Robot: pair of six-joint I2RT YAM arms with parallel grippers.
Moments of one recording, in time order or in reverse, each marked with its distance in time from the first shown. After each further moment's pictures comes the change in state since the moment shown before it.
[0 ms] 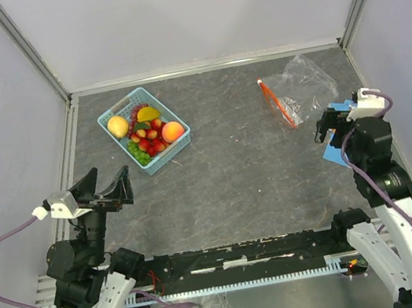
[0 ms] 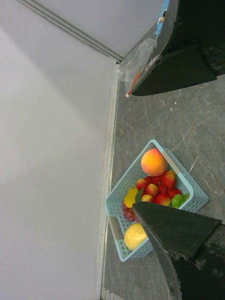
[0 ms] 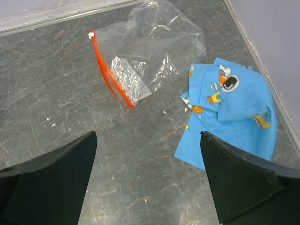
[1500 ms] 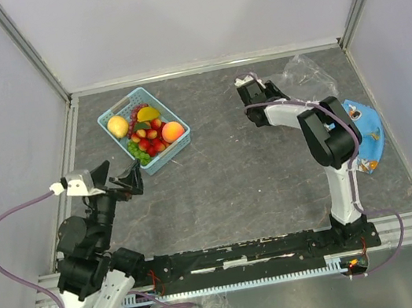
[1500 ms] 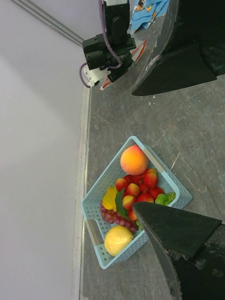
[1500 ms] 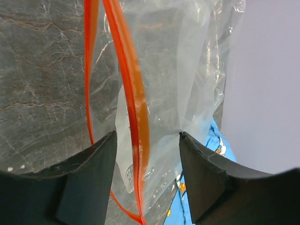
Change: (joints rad) left arm -0.005 0.148 0.000 -0.001 0.027 0.002; right arm 0.309 1.521 0.590 0.401 0.602 -0.542
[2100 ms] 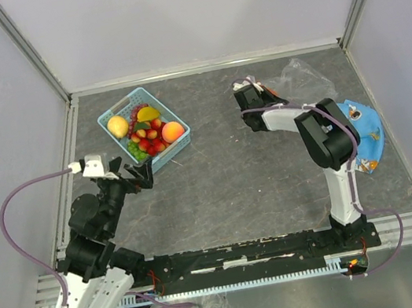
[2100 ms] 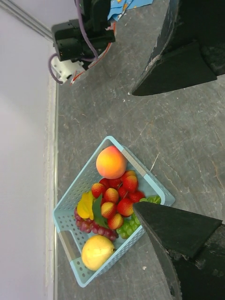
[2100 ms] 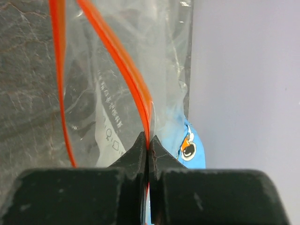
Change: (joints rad) left arm 0.000 0.145 0.008 -0.016 0.043 -0.001; right arm 0.034 0.040 -0.028 0.118 0.192 -0.147
